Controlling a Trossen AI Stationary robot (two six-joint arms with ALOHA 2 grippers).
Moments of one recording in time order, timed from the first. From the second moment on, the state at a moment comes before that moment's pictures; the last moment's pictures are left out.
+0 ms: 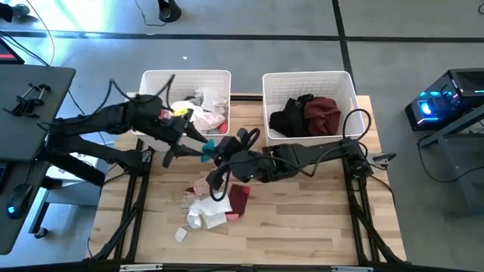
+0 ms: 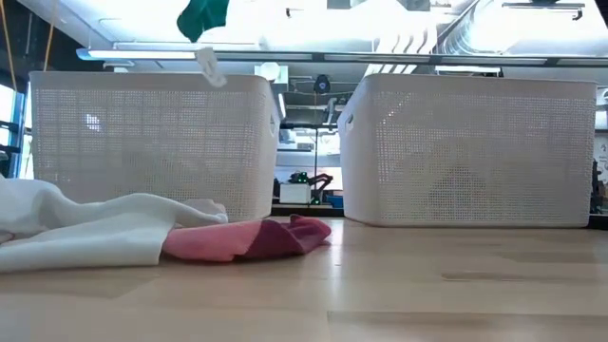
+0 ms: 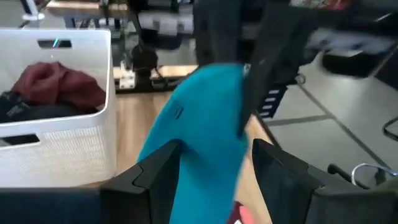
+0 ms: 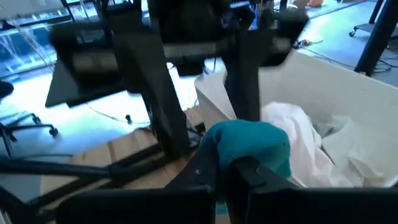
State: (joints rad) left arm 0.08 1.01 1.21 -0.57 0.32 0.03; right arm 0.29 2.09 2.34 -0.66 0.69 0.39
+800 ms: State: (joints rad) left arm 0.00 1.11 1.21 -0.60 0.20 -0.02; right arm 0.29 2.09 2.34 -0.69 0.64 0.54
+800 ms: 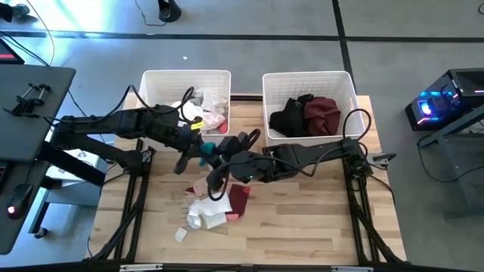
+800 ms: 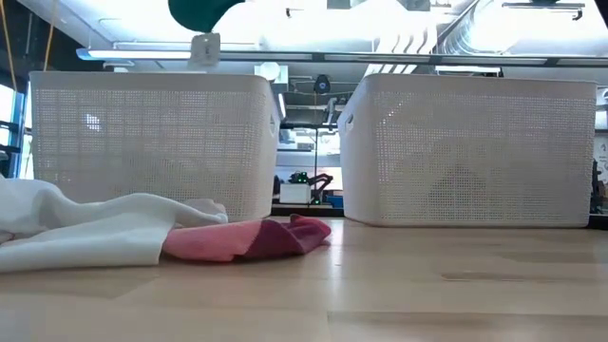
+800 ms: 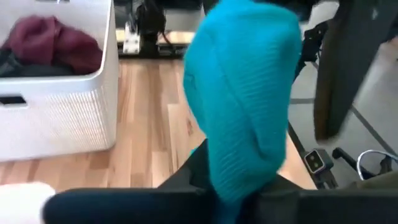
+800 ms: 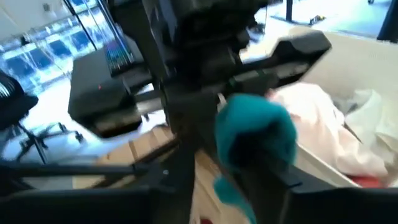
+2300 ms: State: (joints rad) left arm 0.77 1.39 1.21 -0.85 0.20 0.04; right arm 0.46 1.96 2.32 -1.10 0.75 0.79
